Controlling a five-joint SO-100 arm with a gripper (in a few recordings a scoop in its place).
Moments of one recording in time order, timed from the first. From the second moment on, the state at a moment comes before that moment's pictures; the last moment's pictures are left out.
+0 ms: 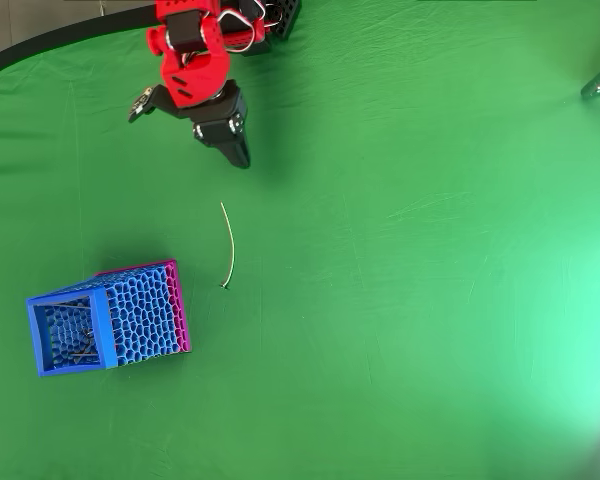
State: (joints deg) arm 3.3 133.9 128.0 55.0 -0.9
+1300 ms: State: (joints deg) arm 17.7 61.3 49.0 75.1 -4.2
